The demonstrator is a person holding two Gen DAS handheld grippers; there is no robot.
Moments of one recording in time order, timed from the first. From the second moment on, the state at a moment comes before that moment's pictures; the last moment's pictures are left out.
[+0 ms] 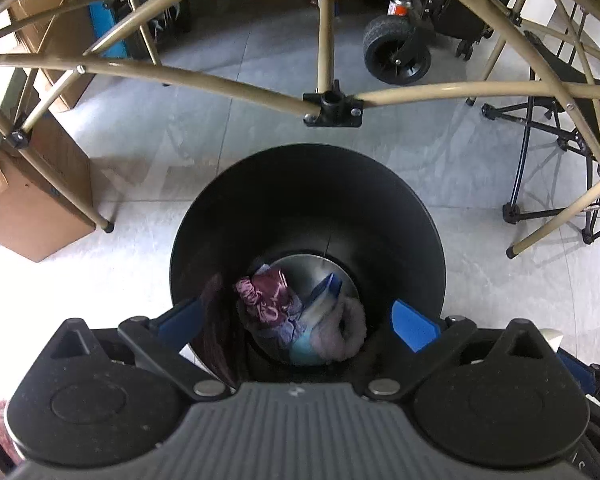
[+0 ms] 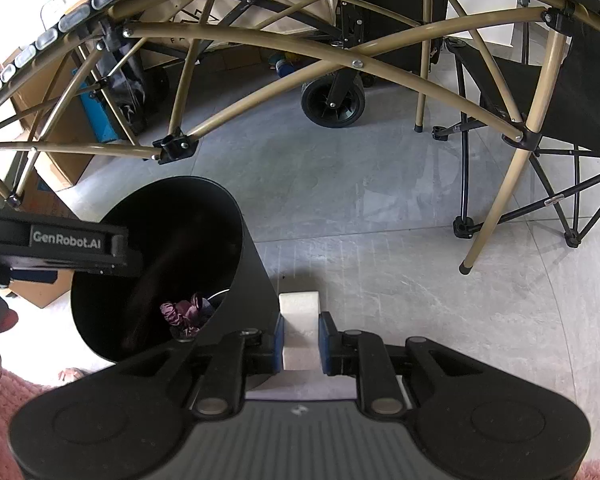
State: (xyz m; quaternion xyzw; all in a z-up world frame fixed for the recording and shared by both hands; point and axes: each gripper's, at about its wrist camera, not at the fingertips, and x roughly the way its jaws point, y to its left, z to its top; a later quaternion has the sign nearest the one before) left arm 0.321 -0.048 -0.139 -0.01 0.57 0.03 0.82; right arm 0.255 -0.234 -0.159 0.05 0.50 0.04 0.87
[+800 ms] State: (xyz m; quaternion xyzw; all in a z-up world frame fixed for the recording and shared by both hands) left arm 0.315 -0.040 -0.132 -0.02 0.56 0.03 0.83; right arm 0.255 -0.231 -0.156 0.05 0.49 0.04 0.87
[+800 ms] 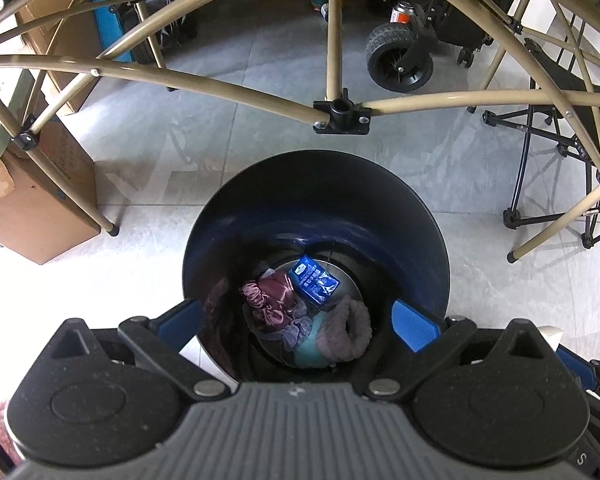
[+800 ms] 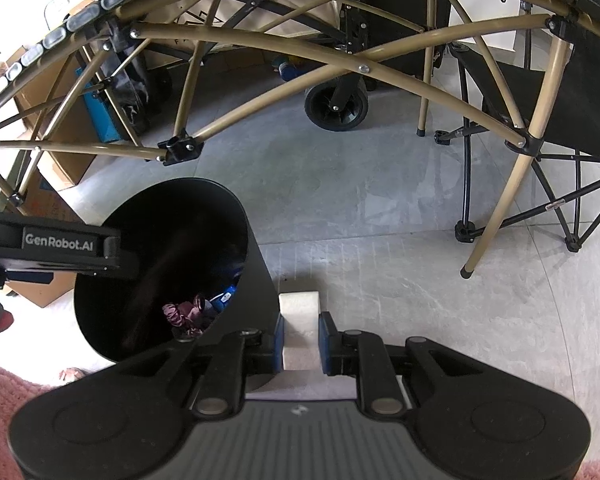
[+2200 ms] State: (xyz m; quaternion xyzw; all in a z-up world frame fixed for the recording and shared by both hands) left arm 0.269 0.089 -0.120 -0.05 0.52 0.10 0.85; right arm 0.294 -0.094 -0.150 0.00 0.49 0.13 0.86
